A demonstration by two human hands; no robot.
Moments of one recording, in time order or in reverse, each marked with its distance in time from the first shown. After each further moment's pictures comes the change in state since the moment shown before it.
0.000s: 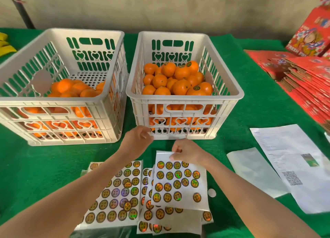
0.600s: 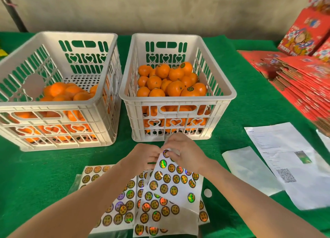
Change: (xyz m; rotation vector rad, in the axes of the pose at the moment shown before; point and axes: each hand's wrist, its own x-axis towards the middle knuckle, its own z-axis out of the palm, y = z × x) left_hand -0.006 0.014 0.035 -0.773 -0.368 -0.617; right_hand -0.029 -0.006 0.000 -0.179 0.403 -0.544
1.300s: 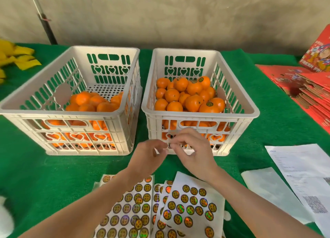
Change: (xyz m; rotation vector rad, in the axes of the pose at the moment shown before) left_hand -0.036 0.022 -0.032 0.798 0.362 0.846; right_hand 0.042 -0.053 -0.018 0.271 0.466 -0.127
